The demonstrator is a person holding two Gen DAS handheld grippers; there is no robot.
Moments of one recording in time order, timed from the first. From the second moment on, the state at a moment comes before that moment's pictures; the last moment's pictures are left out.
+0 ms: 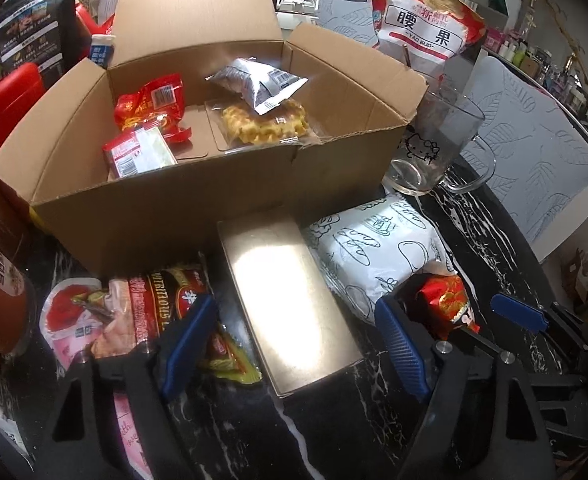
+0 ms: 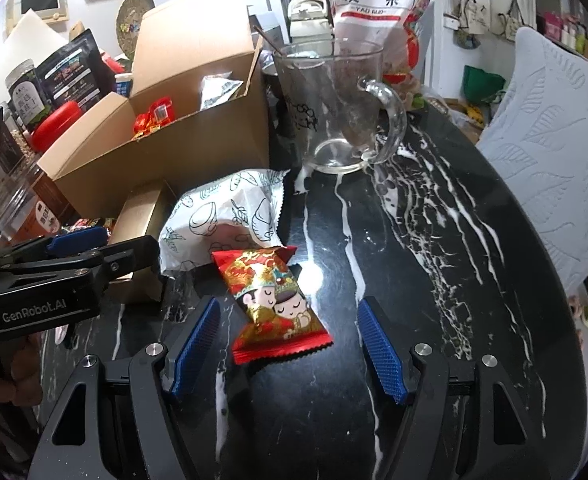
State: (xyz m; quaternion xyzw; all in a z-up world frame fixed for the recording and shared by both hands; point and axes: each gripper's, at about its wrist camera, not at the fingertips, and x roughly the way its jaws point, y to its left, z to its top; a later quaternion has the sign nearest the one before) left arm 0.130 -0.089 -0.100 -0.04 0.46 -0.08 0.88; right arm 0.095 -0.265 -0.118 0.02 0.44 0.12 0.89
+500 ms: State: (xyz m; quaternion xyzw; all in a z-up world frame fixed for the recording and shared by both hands) left arm 0.129 -0.092 -0.115 -0.02 0.49 -0.08 0.87; right arm 0.100 -0.263 -0.127 0.03 0.45 0.14 0.88
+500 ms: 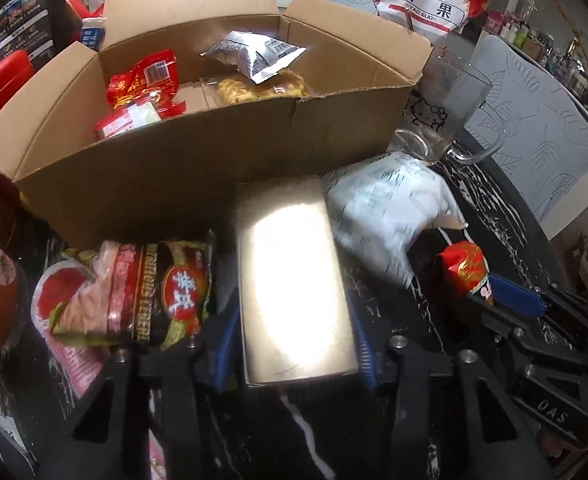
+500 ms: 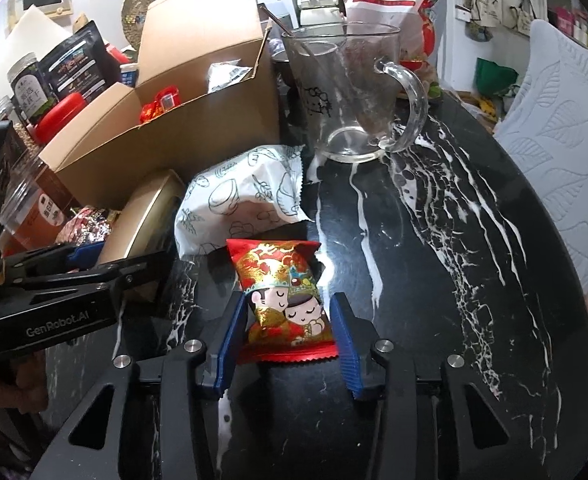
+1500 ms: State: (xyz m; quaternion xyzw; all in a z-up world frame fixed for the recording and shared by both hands) left arm 0.058 -0.110 -0.119 0.04 0.50 -0.13 0.86; right arm 0.027 -0.268 -0.127 0.04 0.47 0.12 0.88
